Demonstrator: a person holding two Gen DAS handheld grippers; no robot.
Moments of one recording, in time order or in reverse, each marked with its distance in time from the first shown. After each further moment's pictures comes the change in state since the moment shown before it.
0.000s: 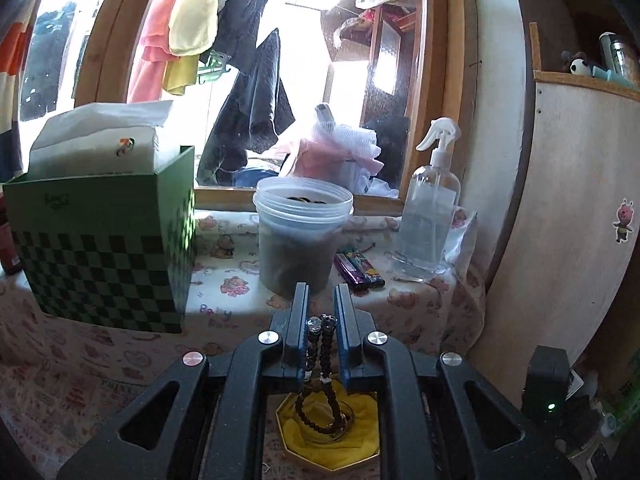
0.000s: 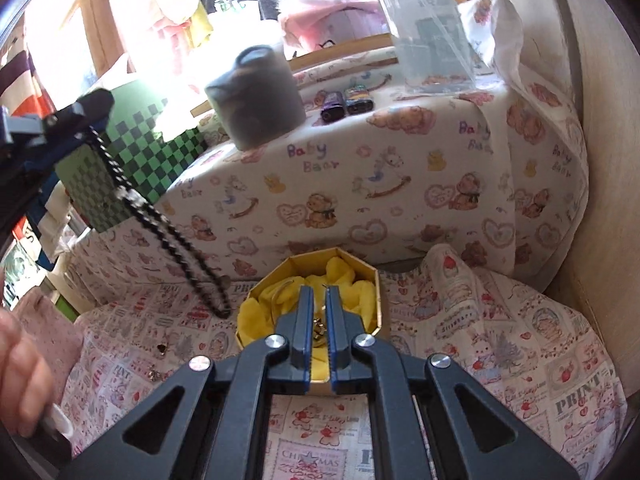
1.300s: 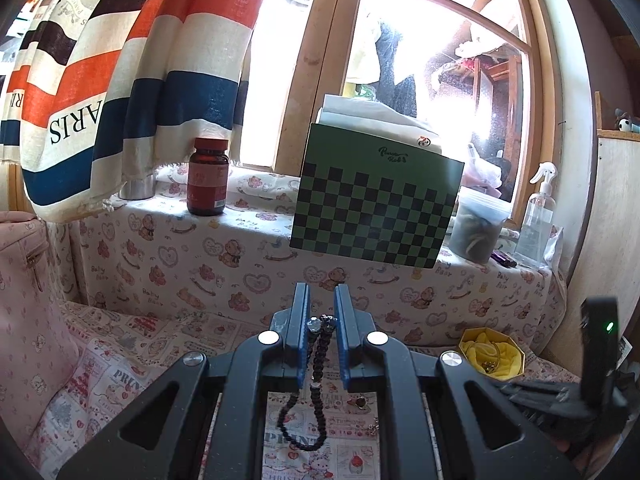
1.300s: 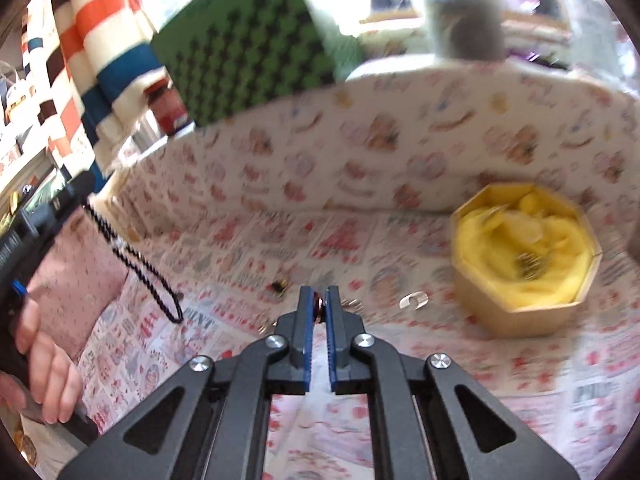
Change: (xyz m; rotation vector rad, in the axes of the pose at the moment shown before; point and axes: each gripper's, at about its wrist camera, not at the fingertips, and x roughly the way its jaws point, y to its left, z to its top) left arm -0.148 0.173 -0.087 -0.122 -0.148 0.273; right arm 0.027 0.133 -0.058 -0.175 0.095 0.169
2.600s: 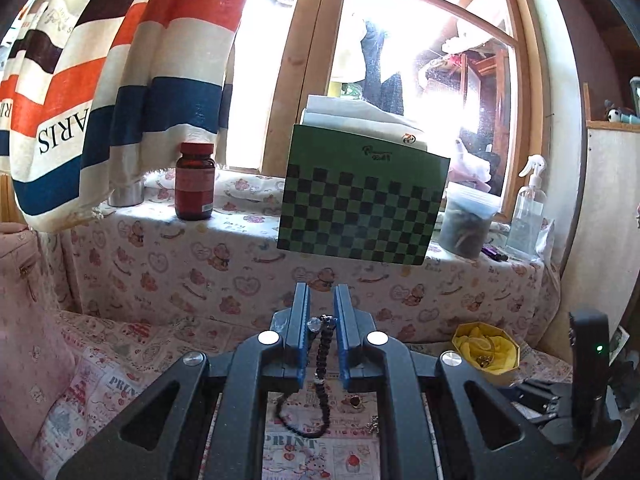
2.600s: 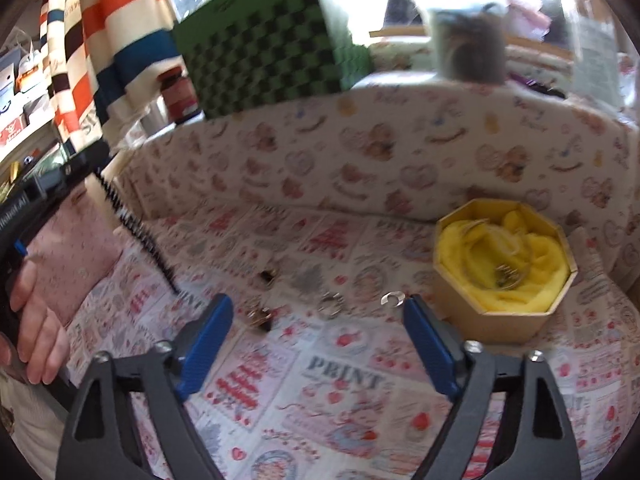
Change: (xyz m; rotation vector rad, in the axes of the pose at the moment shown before) left arm -0.001 -0.007 -0.001 0.032 0.001 -0.022; right arm 0.009 0.017 -0.016 -0.103 0.083 0.008
